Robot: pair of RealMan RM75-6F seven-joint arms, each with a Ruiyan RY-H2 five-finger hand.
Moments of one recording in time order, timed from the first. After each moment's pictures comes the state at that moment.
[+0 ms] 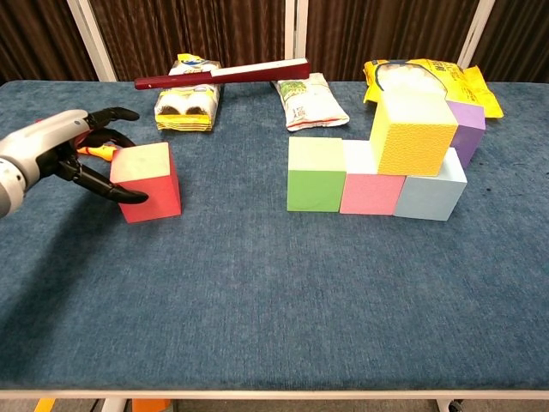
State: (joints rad) left arm -0.48 -1.69 -0.26 -1.57 0.98 1.12 0.13; right arm 0.38 -1.02 0.13 -1.52 -1.46 1.24 0.51
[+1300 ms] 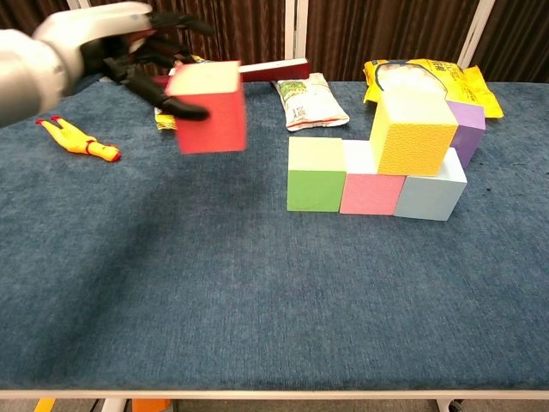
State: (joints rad) left arm -0.68 -1.54 -0.38 -1.80 0.93 1.01 0.21; right arm 0.35 -0.95 0.18 -1.61 -1.45 1.29 0.52
